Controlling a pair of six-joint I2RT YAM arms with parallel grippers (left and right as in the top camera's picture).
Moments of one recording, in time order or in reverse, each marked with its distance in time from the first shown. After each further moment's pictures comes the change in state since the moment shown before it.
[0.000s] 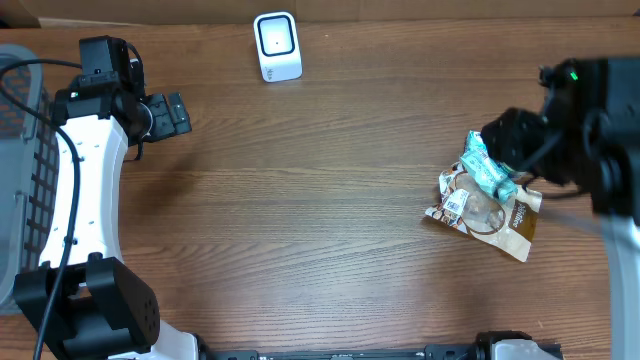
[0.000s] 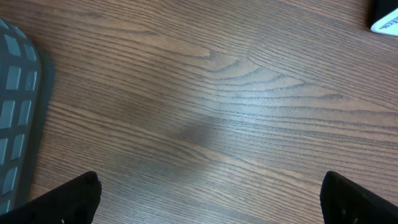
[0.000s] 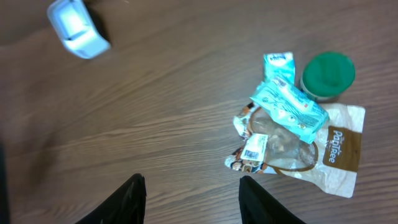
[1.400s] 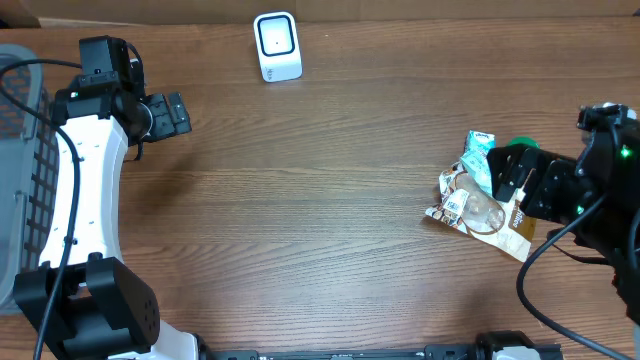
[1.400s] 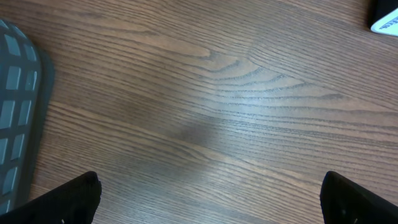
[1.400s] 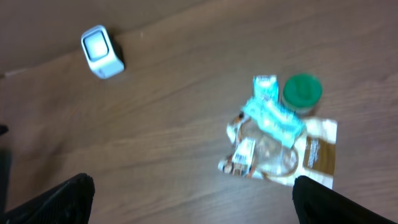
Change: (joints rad) left arm 0.000 0.000 0.000 0.000 0.000 0.000; right arm 0.016 -0.243 -0.047 0.016 0.066 -0.017
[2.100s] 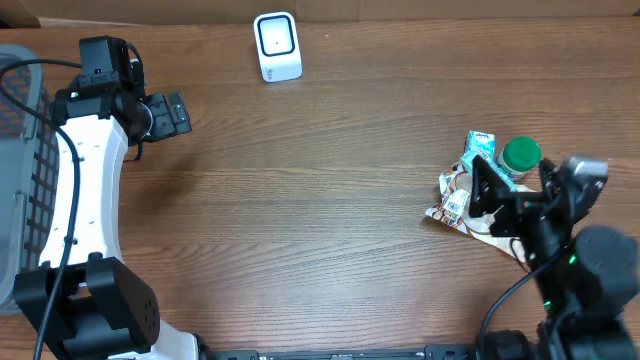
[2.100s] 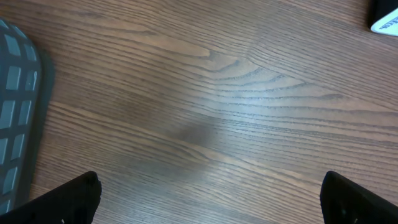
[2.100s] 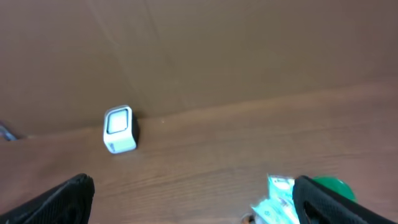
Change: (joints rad) left arm 0.000 0.000 0.000 0.000 0.000 0.000; right arm 0.040 -0.536 -0.902 0.919 0.041 -0.084
